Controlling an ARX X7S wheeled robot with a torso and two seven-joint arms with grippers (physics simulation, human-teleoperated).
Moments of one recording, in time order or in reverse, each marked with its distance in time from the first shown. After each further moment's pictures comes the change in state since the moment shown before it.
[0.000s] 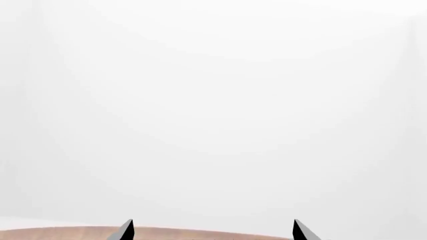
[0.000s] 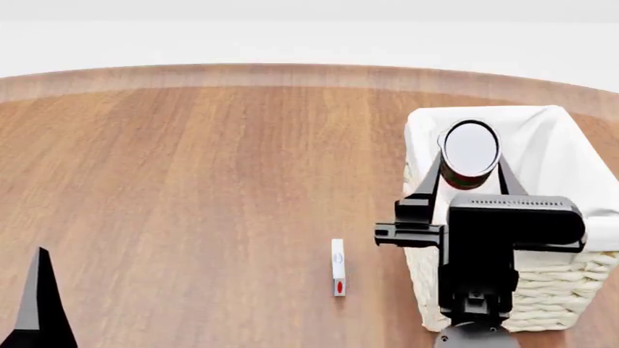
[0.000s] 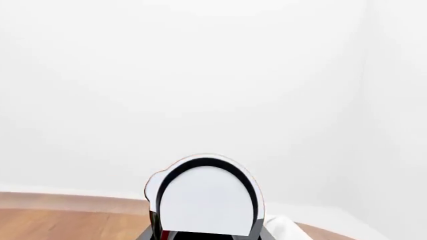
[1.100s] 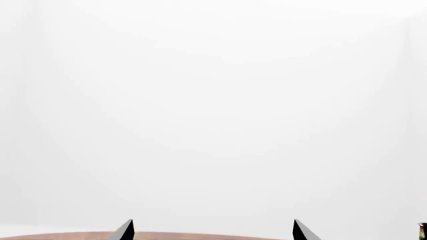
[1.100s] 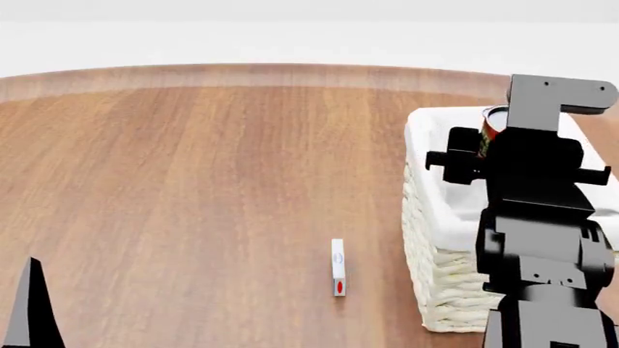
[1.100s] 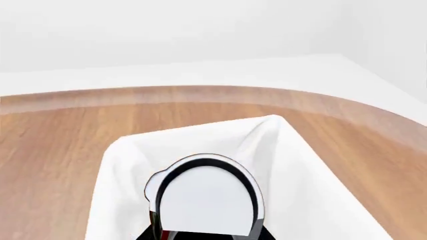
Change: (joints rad) left arm 0.047 -0.030 0.009 0.065 0.017 0.000 -0.029; right arm 0.770 -0.098 0.238 1.086 -0.114 0.310 -0.273
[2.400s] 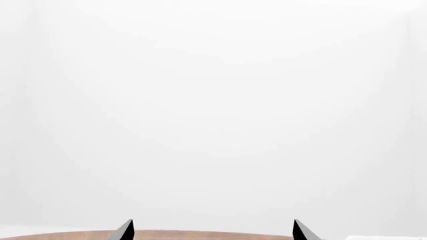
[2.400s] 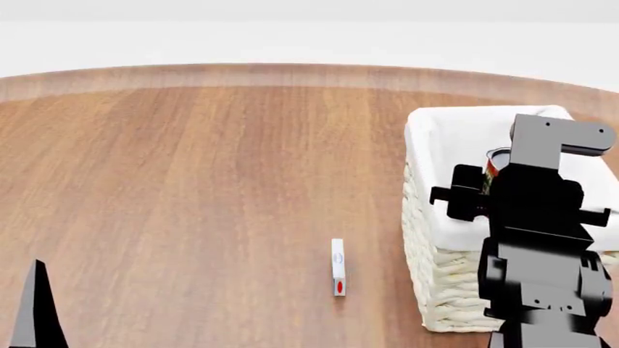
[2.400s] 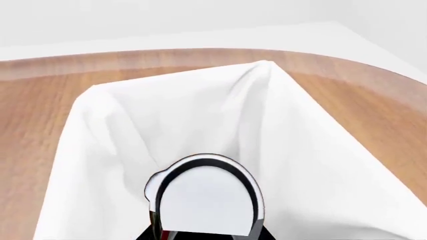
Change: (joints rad) left arm -0.004 -0.014 0.020 -0.003 0.016 -0.006 -0.023; right arm -0.064 0.009 0.063 0.006 -0.030 0.033 0.012
